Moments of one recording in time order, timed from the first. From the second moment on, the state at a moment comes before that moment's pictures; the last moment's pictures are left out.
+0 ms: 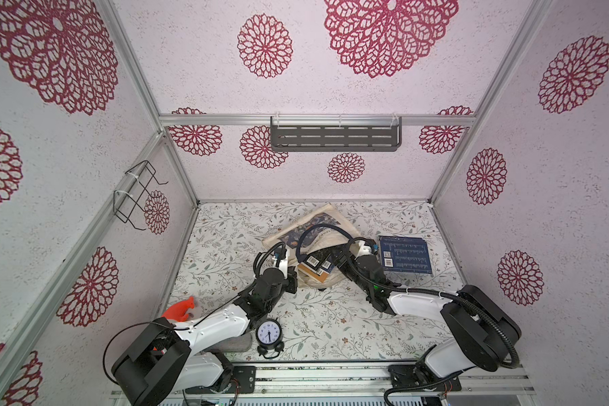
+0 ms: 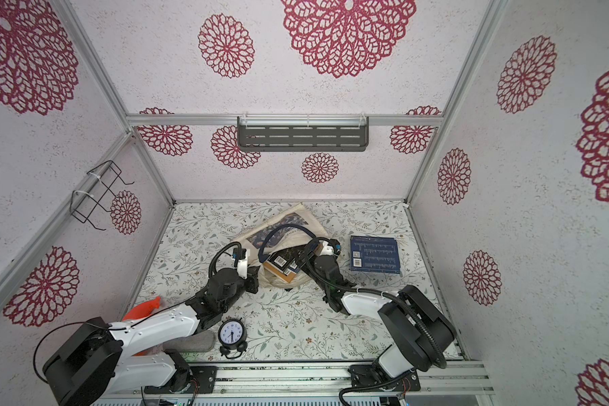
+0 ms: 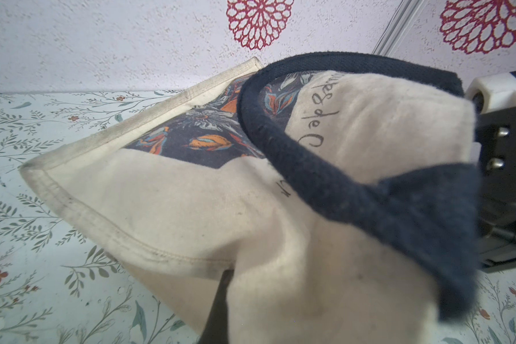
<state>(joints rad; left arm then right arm) -0.72 1.27 0.47 0.43 -0.30 -0.30 0.69 1.51 0.60 0.63 0.14 1.16</state>
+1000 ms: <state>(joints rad) -0.72 1.27 0.47 0.41 -0.30 -0.30 0.80 1.79 0.69 0.79 0.09 1.31</state>
